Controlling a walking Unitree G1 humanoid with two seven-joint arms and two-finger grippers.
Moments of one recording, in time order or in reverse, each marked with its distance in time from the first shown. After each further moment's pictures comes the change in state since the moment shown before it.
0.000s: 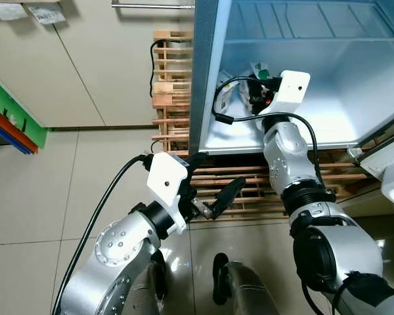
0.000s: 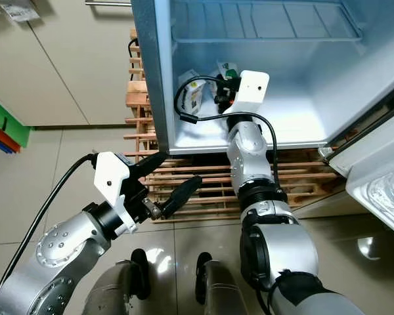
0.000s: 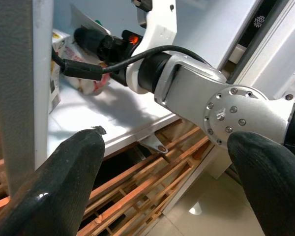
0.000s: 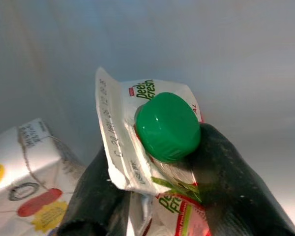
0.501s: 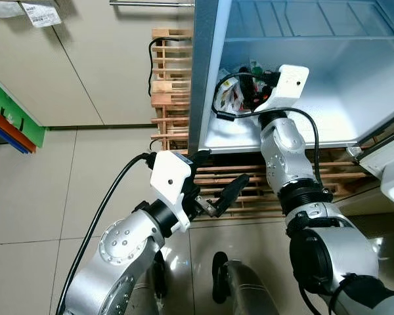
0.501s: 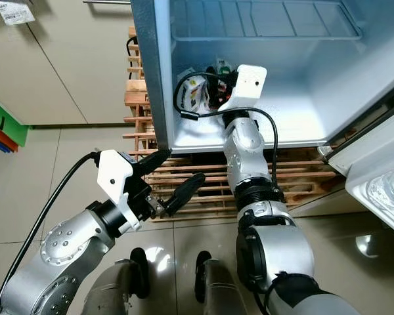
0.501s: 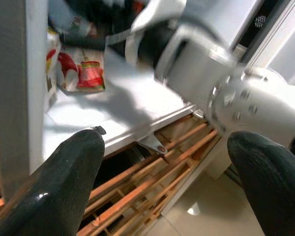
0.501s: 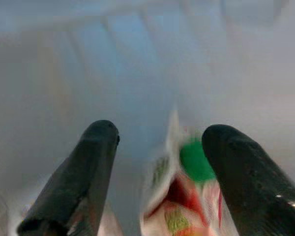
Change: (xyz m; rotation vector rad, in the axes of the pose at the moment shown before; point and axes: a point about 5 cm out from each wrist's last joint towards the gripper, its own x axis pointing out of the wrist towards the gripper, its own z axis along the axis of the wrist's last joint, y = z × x) left arm 0.005 0.001 -0.002 -0.003 -0.001 0.010; right arm 0.005 0.015 0.030 0.001 -0.140 0.041
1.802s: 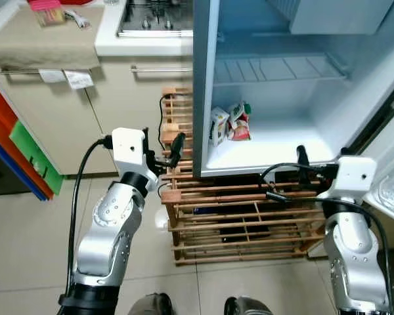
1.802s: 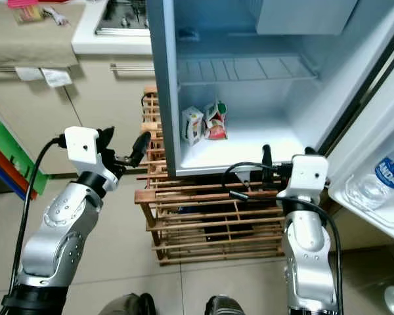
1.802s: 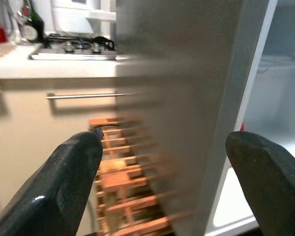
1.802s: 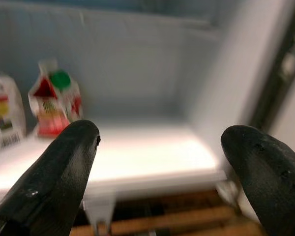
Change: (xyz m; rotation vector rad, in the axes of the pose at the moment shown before) left arm -0.004 0.094 -0.018 0.097 -0.033 0.545; right arm -0.186 -0.088 -0.040 -0.308 0.314 -0.299
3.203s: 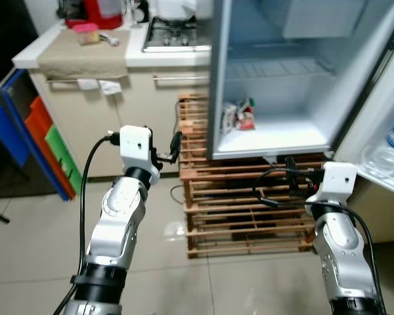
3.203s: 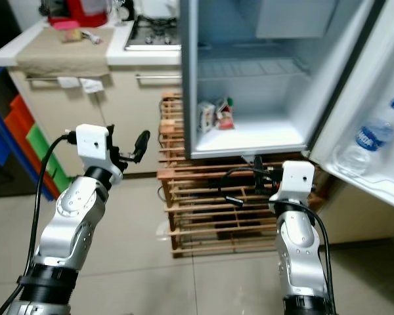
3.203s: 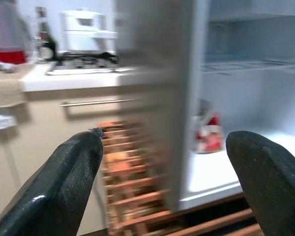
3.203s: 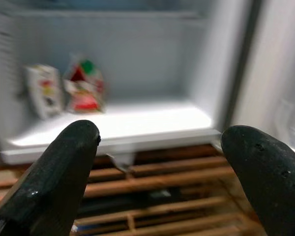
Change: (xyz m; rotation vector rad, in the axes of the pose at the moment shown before) left arm 0.027 -0.006 -0.014 -0.018 -0.002 0.016; right arm 0.019 0.004 -0.015 0.030 0.053 0.039
